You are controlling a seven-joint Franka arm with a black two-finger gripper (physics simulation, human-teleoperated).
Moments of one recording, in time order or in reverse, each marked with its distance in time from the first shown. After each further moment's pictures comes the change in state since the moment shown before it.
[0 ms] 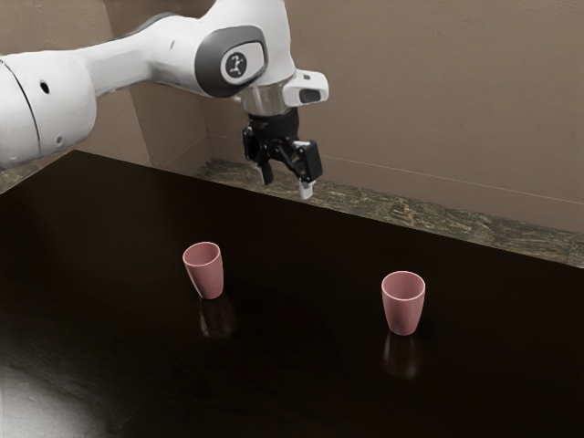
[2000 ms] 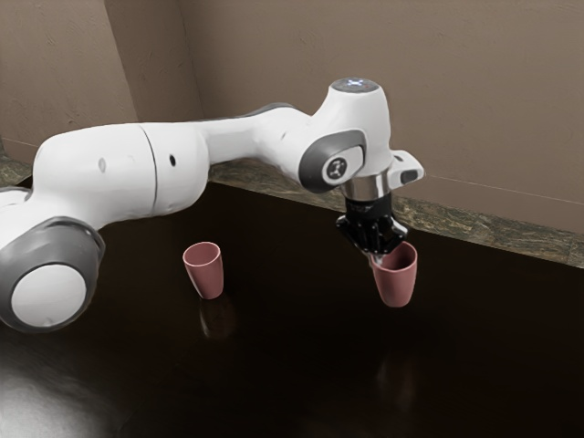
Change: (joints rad) arm -0.158 0.240 0.000 0.046 0.055 0.236 -0.414
